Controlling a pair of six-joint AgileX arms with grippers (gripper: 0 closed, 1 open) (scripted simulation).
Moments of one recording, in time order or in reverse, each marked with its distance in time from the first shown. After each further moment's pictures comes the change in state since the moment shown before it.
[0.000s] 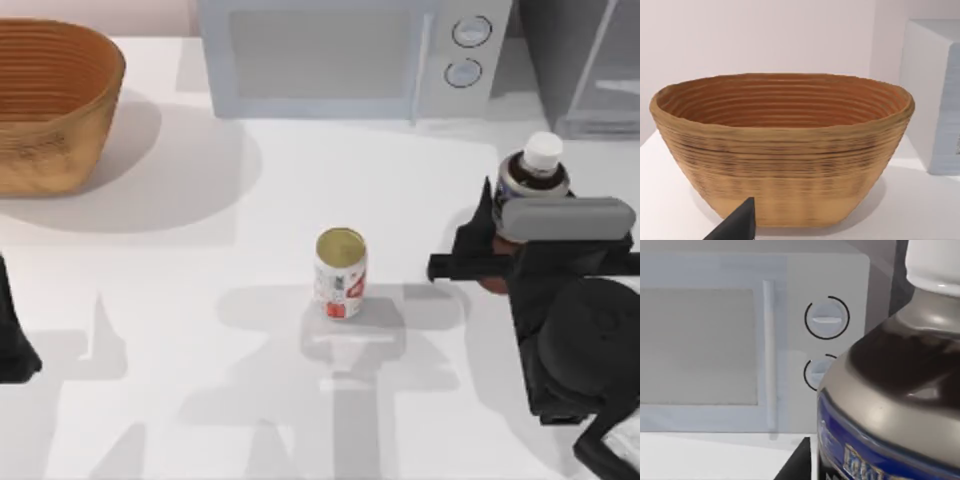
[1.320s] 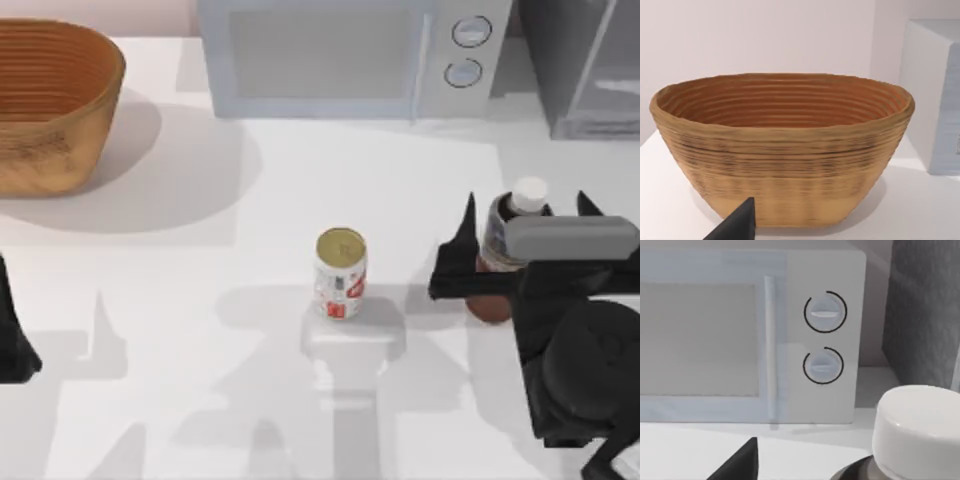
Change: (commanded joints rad) left arm 0.000 0.000 0.000 0.000 0.000 0.000; right arm 0.049 -0.027 -0.048 0.021 0.050 0.001
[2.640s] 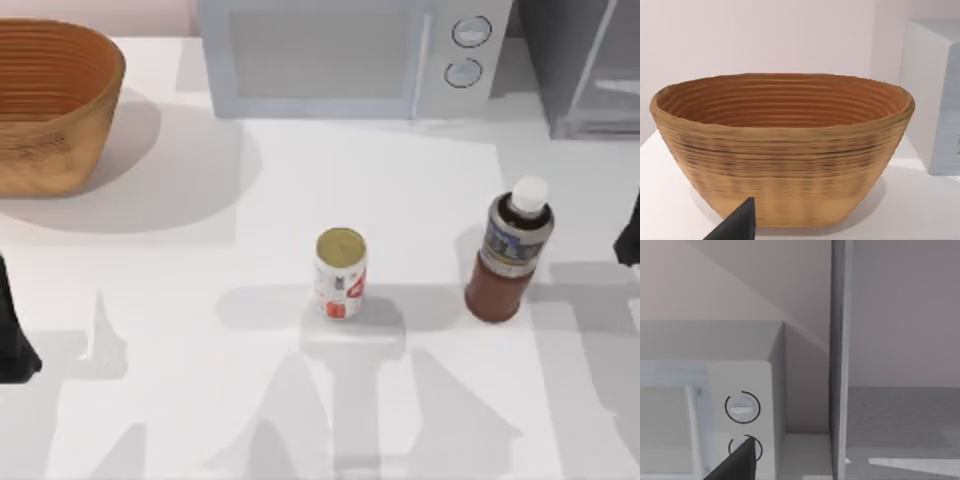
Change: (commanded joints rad) left arm 0.000 0.000 0.000 0.000 0.000 0.000; right arm -0.390 -0.982 -0.144 -0.759 -0.438 -0.013
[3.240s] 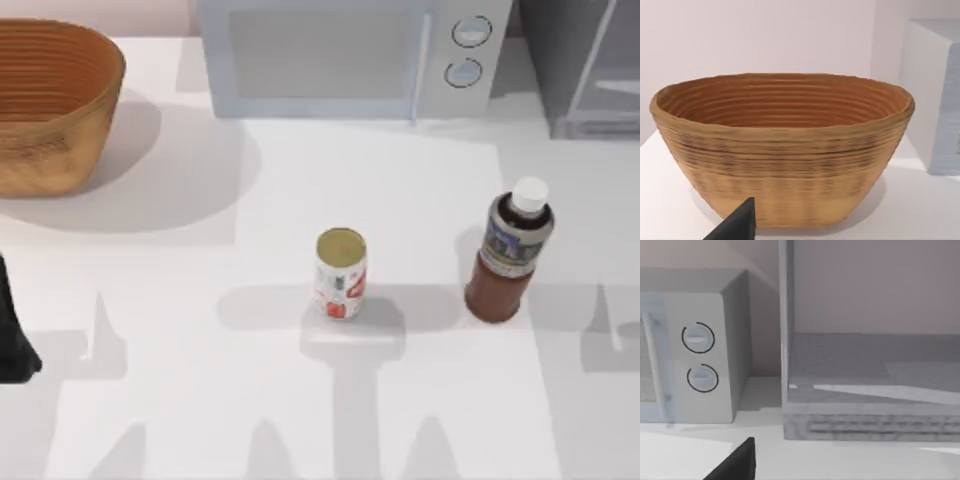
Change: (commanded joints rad) left arm 0.000 0.000 0.000 0.000 0.000 0.000; right arm -0.333 -0.742 -0.166 -0.642 -0.320 0.006
